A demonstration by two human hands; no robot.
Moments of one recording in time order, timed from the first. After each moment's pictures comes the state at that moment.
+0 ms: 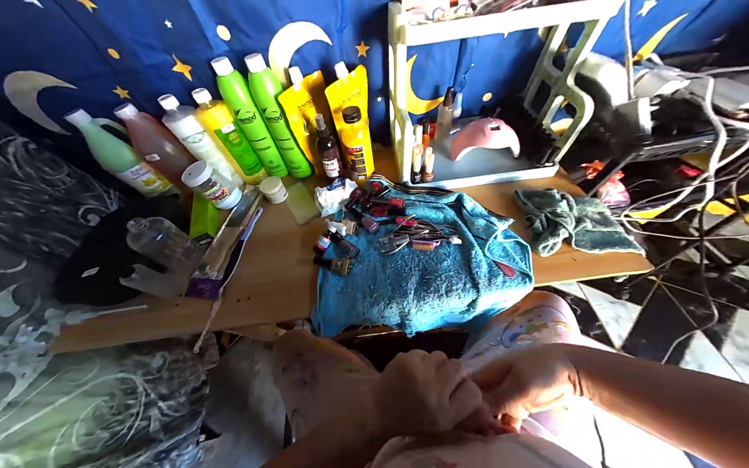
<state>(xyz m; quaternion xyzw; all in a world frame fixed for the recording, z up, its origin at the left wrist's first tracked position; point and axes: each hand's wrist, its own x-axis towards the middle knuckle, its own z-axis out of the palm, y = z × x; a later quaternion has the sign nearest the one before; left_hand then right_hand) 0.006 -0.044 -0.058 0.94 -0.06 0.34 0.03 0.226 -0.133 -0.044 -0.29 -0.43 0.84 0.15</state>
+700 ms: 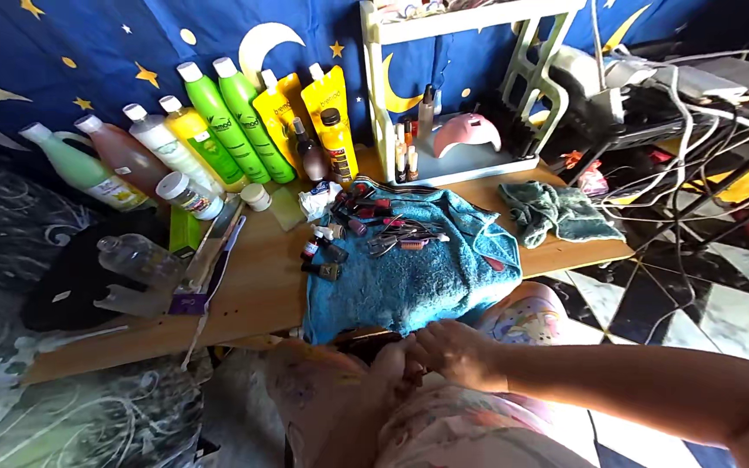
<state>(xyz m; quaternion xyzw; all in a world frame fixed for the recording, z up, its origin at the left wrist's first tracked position) 0.010 -0.030 -0.093 0.46 0.49 0.02 0.74 0.175 -0.102 -0.079 -0.50 -0.87 0.02 0.06</state>
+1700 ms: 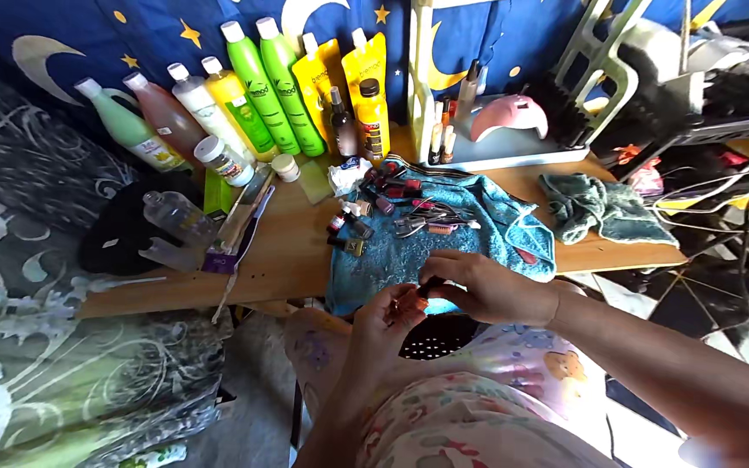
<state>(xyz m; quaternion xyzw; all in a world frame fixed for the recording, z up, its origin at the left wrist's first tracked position) -0.030 -0.018 -0.045 0.69 0.29 0.36 0.56 0.199 -0.050 0.003 -0.45 -0.81 0.22 0.31</state>
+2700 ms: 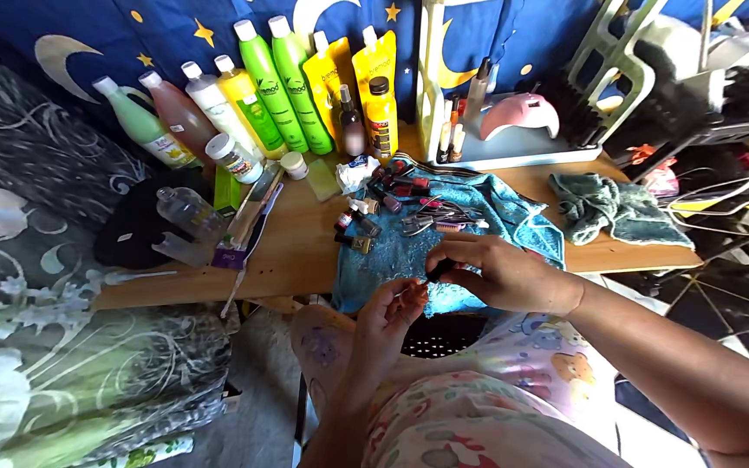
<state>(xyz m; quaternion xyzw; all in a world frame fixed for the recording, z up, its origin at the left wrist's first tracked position) -0.033 -0.019 -0.042 0.65 0.28 0.38 0.59 0.203 -0.045 0.023 -0.45 -0.80 0.20 0.33</state>
